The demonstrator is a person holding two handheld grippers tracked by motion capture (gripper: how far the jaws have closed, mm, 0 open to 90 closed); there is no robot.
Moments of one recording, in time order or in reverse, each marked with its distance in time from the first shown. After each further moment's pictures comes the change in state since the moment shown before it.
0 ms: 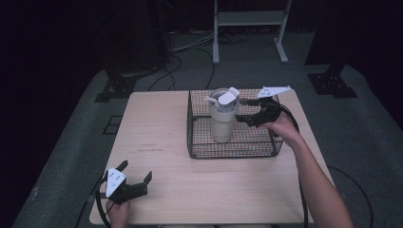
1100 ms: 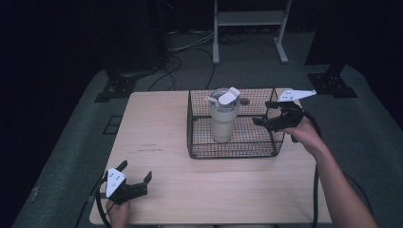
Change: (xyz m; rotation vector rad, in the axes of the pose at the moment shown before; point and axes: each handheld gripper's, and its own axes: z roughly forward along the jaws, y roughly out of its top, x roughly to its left) left arm -0.001 0.000 0.000 -0.004 0.010 -0.004; right arm 0.003 -0.013 -0.061 -0.014 -0.055 -0.014
